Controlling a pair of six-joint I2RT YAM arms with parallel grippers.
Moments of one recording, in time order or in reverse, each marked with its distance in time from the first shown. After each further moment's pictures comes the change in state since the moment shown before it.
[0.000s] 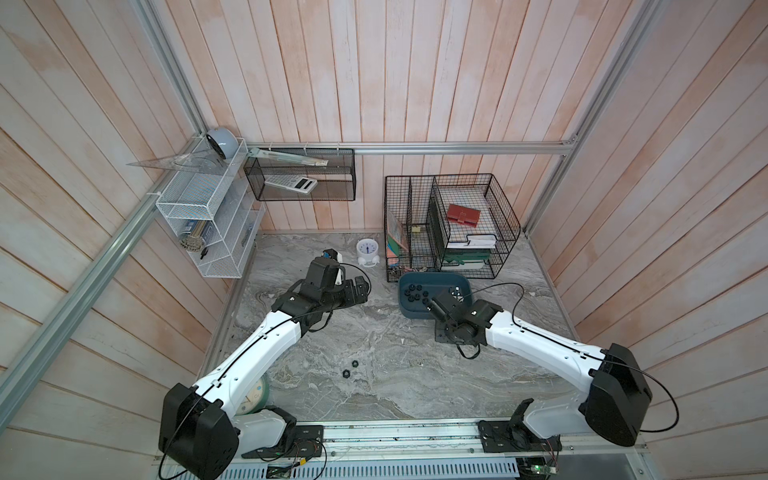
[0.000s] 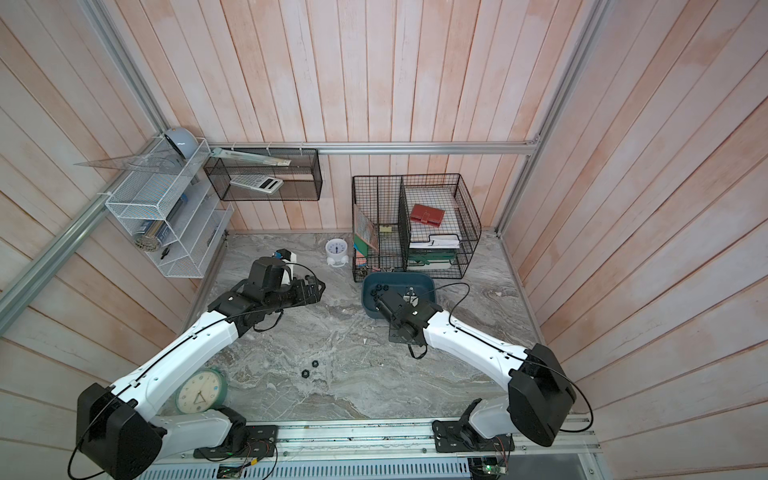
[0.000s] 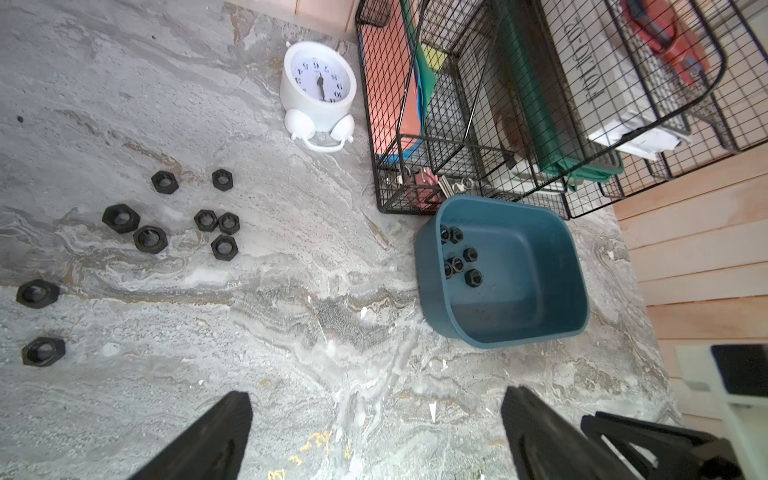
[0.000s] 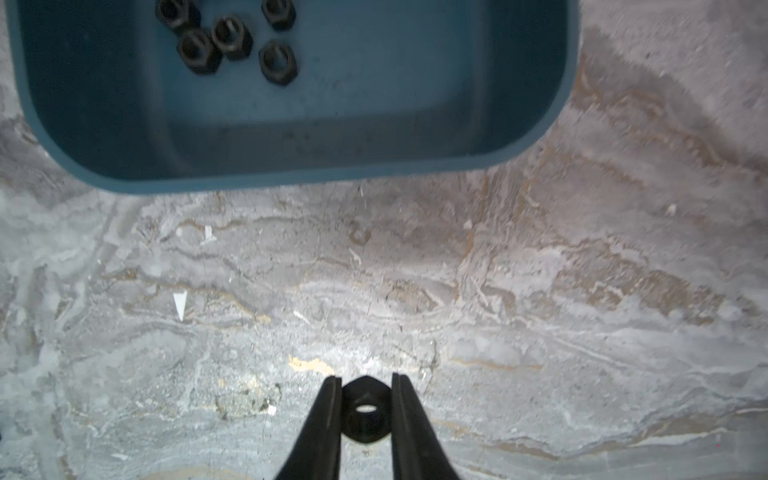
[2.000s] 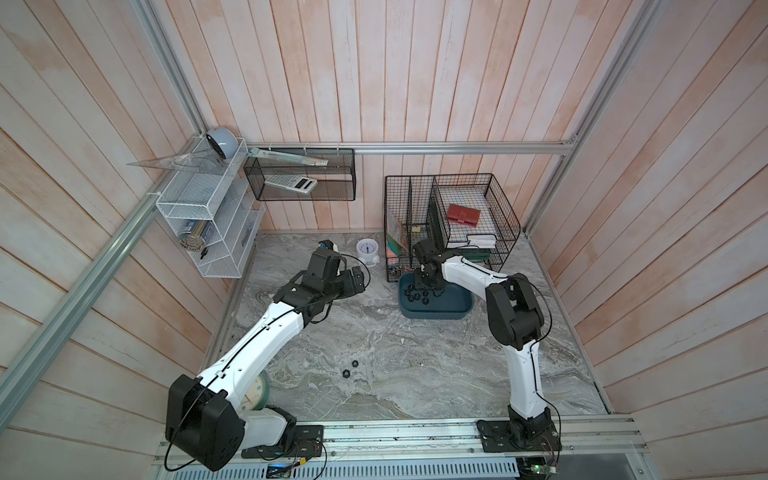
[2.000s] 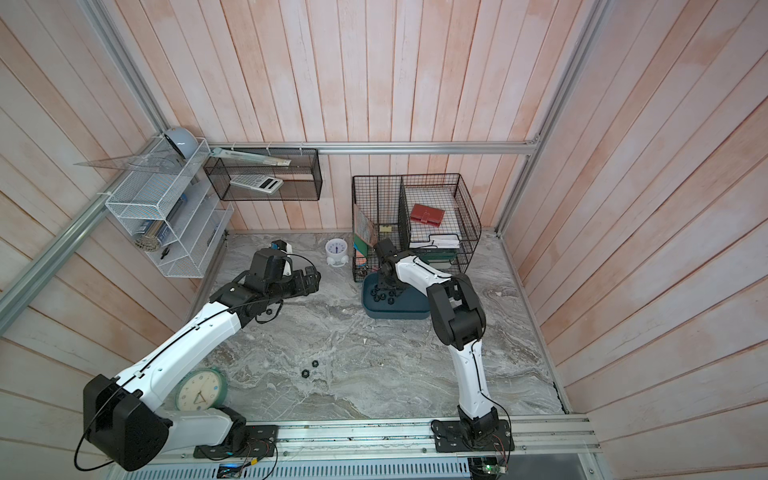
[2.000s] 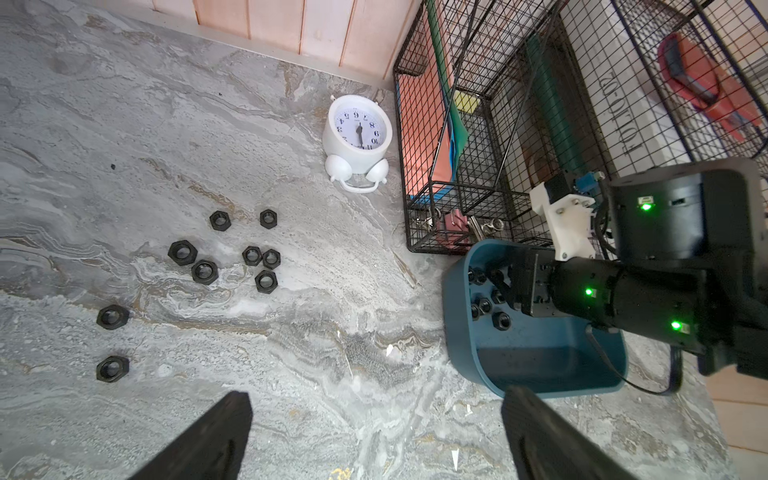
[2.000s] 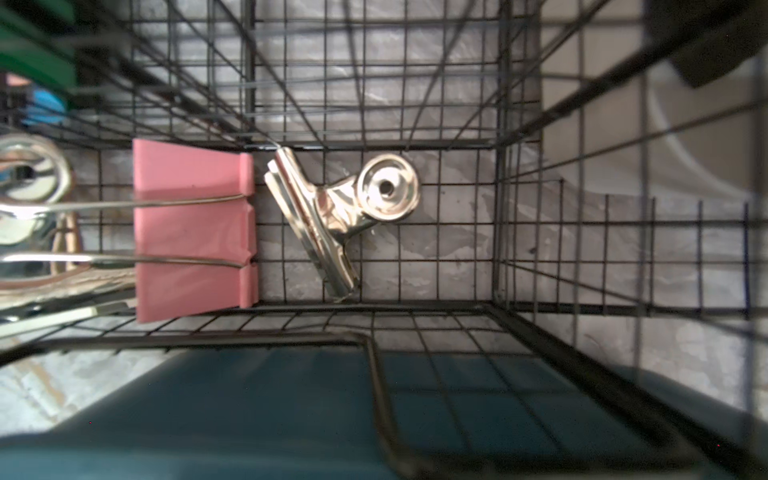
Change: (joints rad) left arm 0.010 0.050 0.077 -0.029 -0.117 0.000; right arm -0.276 0.786 0.655 0.203 -0.172 -0.385
